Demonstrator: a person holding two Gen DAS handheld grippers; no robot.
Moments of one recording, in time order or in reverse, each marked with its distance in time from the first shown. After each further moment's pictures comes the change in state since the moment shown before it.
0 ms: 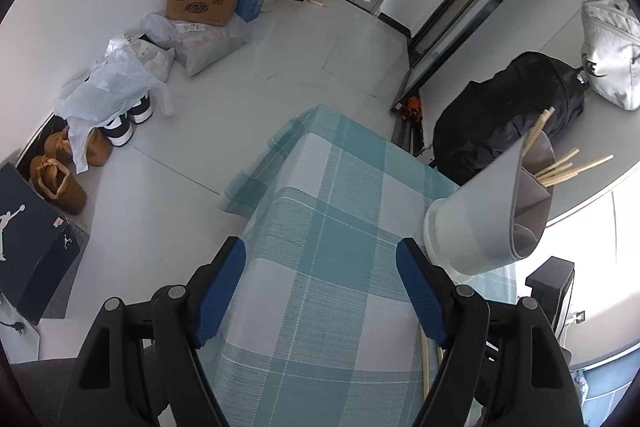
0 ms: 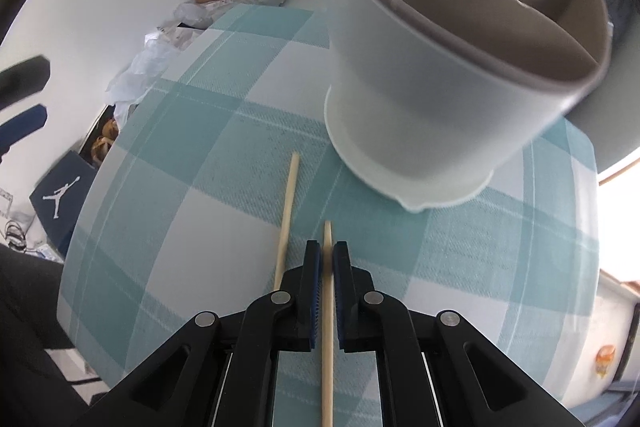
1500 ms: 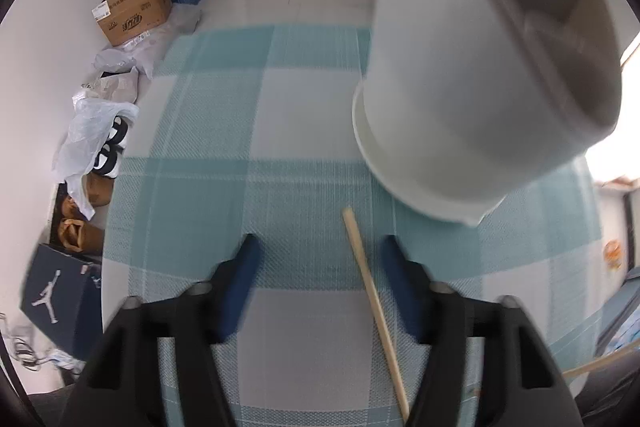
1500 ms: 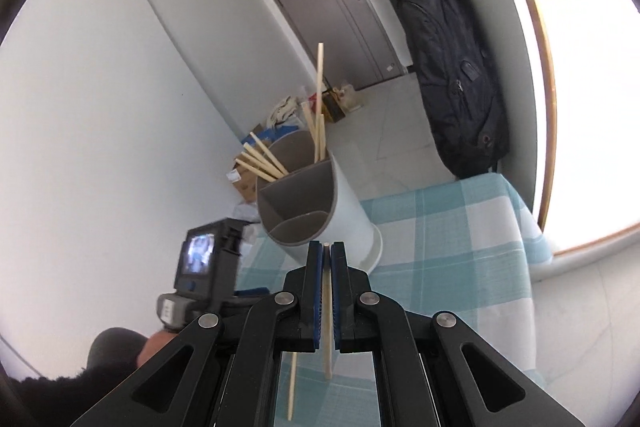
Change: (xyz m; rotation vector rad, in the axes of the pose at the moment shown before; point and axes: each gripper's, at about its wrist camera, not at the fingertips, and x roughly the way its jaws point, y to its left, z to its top) left arm 0.099 -0.113 -0.053 0.401 0.218 0.290; right arm -0.167 -0.145 -0.098 0.393 -0.616 0.340
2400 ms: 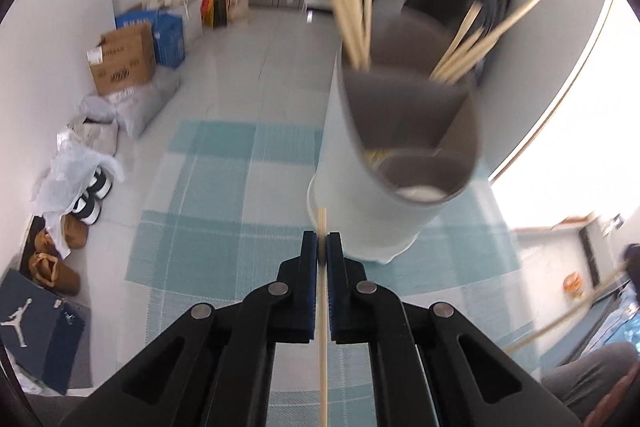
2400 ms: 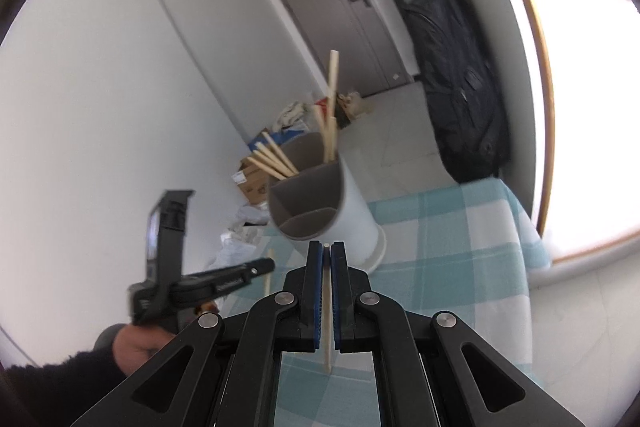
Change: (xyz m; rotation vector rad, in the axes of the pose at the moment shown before) left arm -0.095 0.000 -0.022 -0.045 -0.326 -0.216; right arm -0.009 0.017 -0.010 -0.080 -0.047 0.013
